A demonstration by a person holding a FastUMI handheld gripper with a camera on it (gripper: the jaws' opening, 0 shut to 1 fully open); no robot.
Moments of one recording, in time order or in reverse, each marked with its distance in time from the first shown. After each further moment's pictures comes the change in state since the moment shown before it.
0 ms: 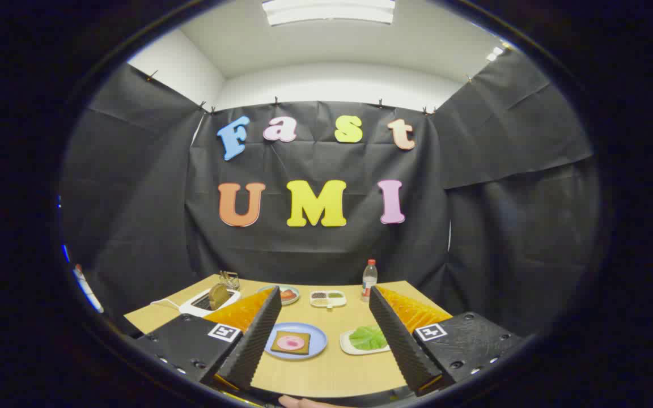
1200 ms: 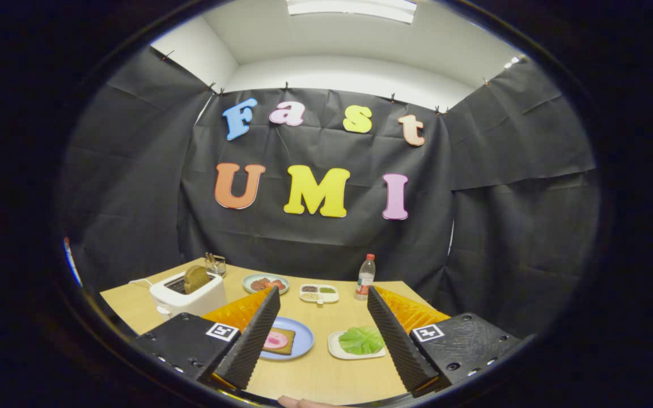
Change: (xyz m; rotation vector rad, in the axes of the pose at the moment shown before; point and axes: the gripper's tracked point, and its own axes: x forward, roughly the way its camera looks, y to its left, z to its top) arm 0.077 -0.012 -0.050 -0.093 0.035 -0.012
